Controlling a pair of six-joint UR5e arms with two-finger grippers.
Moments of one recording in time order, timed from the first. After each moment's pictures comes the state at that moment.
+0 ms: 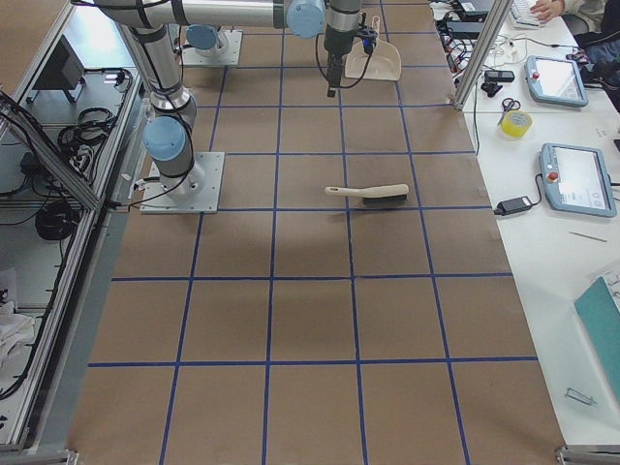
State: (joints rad) left arm -1.50 -1.75 -1.30 -1.74 1.48 0.56; right arm 1.58 -1.51 1.55 -1.50 -1.69 0.04
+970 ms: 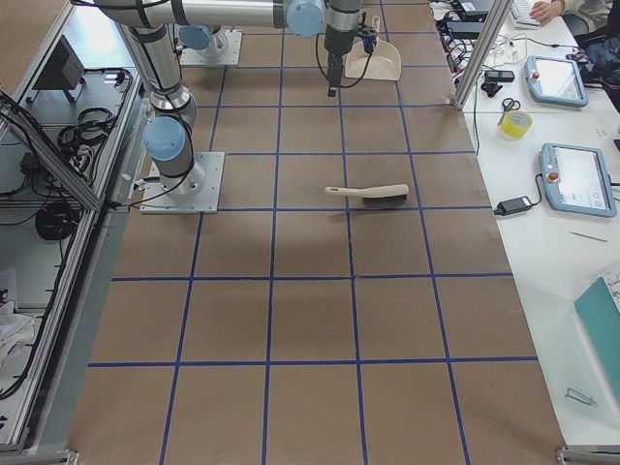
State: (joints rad) left arm -1.60 -1.57 -1.50 -1.70 1.55 0.01; right arm 1.58 -1.51 1.55 -1.51 -1.69 0.03
